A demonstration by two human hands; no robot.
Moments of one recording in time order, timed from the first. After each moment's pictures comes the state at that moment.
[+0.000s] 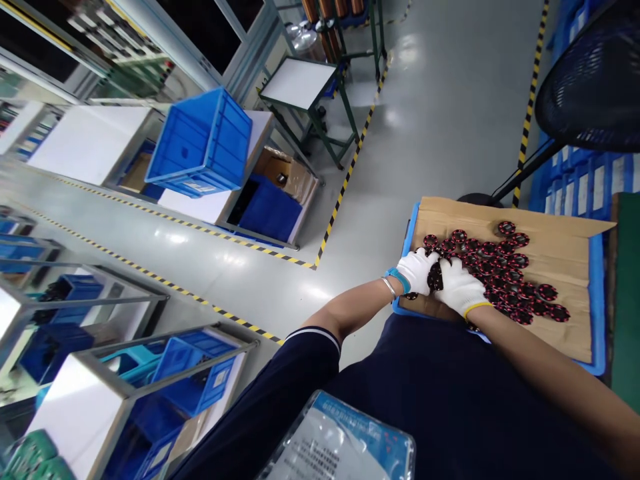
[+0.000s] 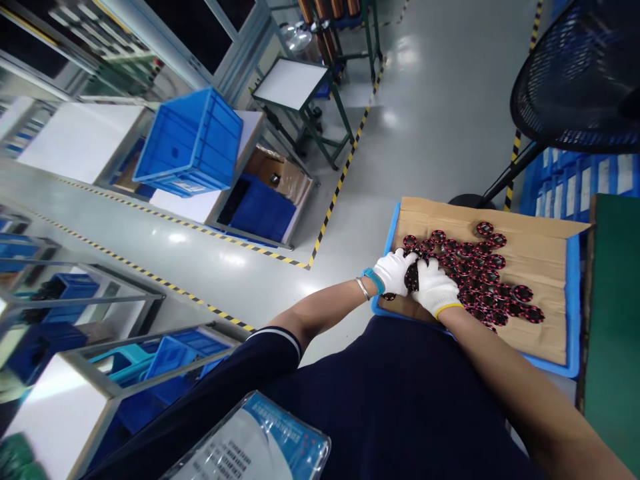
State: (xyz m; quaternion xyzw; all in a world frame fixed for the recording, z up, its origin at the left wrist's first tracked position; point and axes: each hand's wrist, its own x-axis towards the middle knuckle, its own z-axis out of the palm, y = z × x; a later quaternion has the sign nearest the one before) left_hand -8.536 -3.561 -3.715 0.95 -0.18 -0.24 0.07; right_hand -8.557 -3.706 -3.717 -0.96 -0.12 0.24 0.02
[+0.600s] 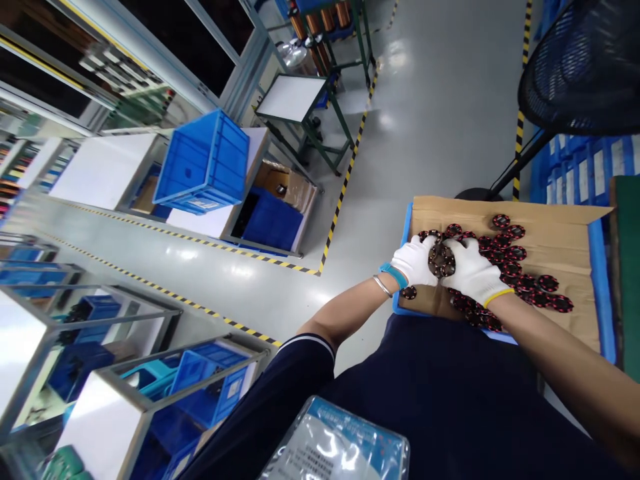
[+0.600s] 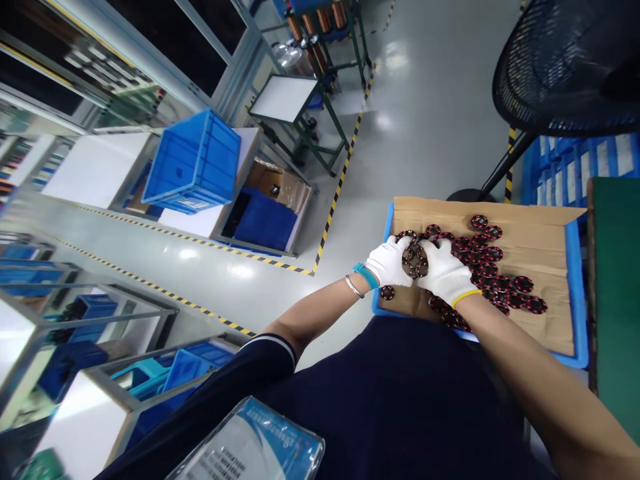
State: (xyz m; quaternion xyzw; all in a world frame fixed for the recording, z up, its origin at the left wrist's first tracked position) left_hand -8.524 -3.562 -3.673 0.96 -0.12 -0.22 0.11; right_hand -8.535 -3.732 -3.686 -0.97 -0.08 0.19 0.14
